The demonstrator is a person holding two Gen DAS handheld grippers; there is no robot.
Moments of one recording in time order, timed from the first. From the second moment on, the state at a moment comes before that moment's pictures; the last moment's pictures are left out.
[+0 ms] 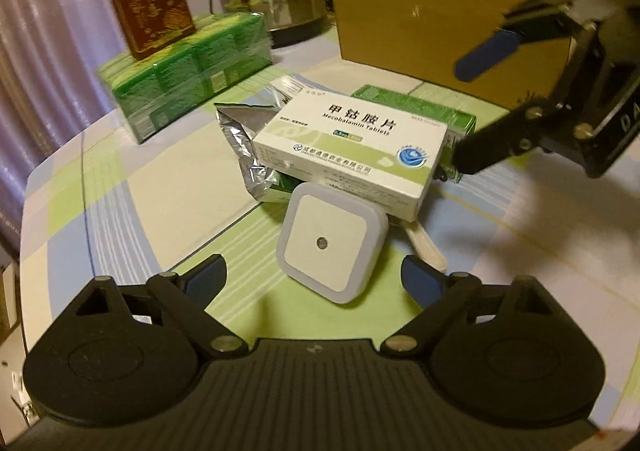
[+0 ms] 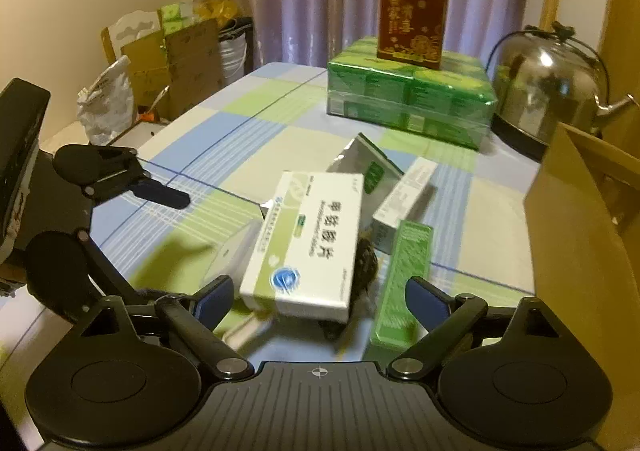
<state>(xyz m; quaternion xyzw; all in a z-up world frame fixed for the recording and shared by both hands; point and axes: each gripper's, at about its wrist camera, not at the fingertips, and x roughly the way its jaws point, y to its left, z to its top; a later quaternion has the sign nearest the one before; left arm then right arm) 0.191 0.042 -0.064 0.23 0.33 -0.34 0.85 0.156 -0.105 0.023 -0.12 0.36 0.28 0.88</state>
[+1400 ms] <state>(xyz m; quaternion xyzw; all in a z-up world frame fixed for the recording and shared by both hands) 0.152 0.021 -0.065 0.22 0.40 -0.38 0.80 0.091 -0.167 0.013 -0.12 0.40 0.25 0.87</state>
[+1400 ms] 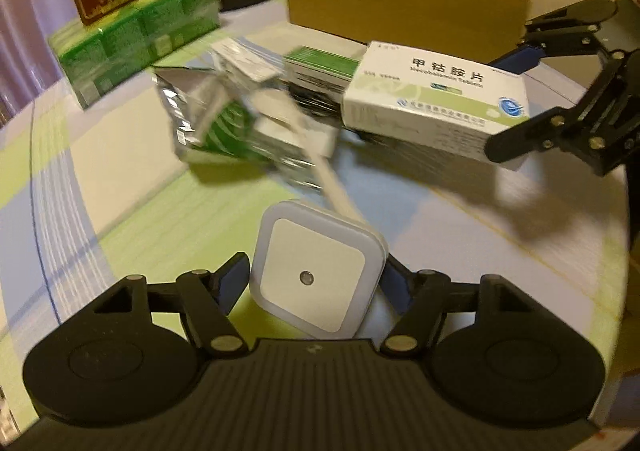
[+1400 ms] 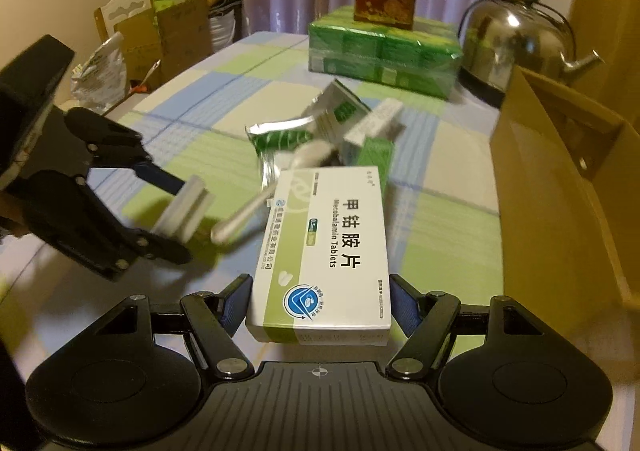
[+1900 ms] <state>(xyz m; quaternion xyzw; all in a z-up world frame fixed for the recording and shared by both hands) 0.070 -0.047 -0.074 0.25 0.38 -0.38 0.81 0.056 -0.218 -0.022 -0.12 0.44 0.21 0.87</state>
